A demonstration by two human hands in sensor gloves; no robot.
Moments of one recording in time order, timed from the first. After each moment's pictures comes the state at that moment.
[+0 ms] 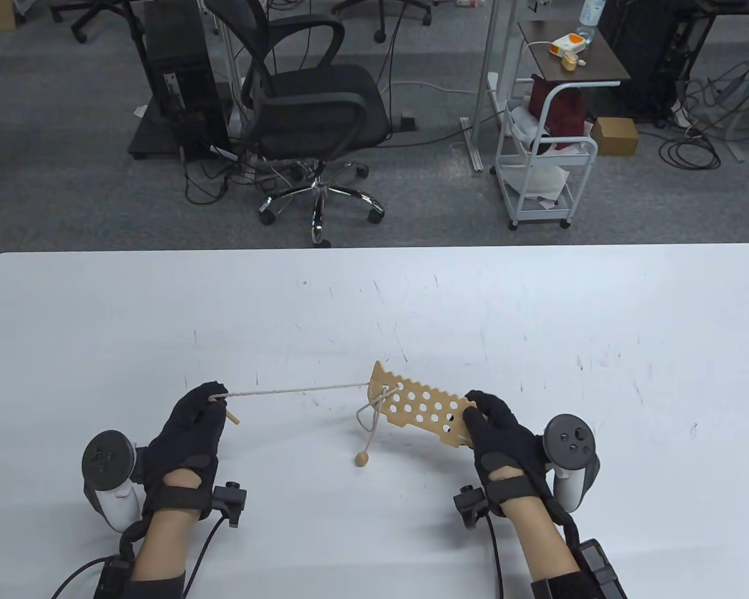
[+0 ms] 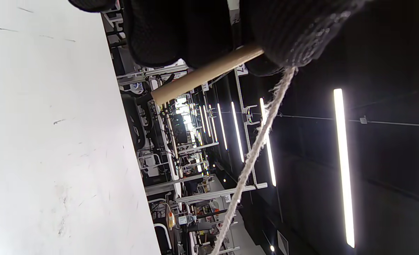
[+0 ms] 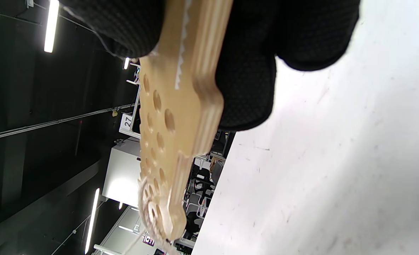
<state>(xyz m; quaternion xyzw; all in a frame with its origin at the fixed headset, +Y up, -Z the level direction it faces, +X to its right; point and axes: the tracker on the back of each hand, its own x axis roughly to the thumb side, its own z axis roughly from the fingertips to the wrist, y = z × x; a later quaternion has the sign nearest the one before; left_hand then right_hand) -0.326 -0.717 -0.306 0.10 0.02 0.63 0.77 0.178 -0.747 -0.323 -0.02 -0.06 0.78 0.63</state>
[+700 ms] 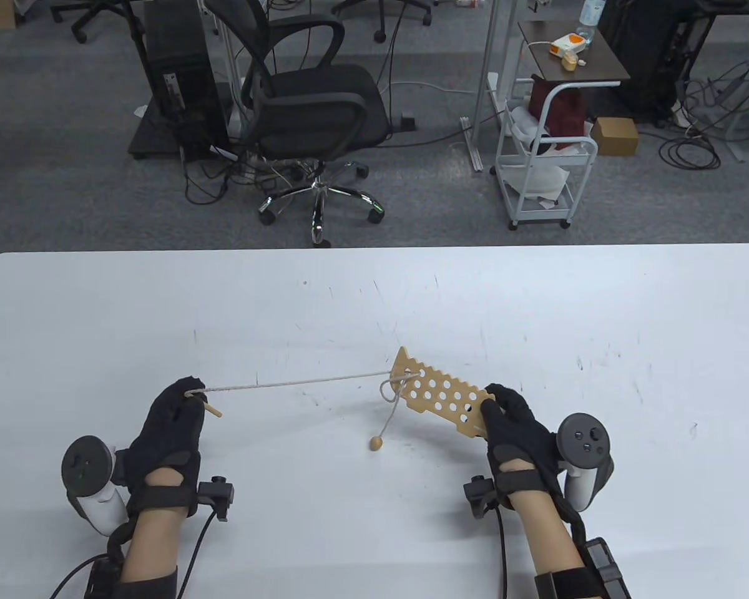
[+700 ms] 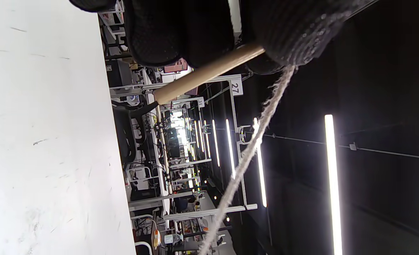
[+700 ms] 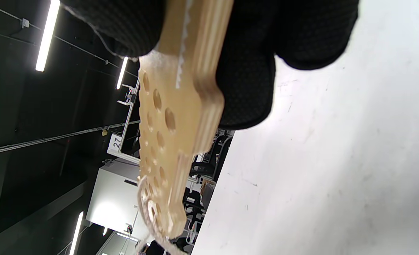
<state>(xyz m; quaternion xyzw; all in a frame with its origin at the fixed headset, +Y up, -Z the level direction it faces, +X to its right) -0.344 -0.709 -0.301 0.13 0.04 0.66 0.74 0.198 -0.749 -0.326 -0.07 -0.10 0.78 0.62</state>
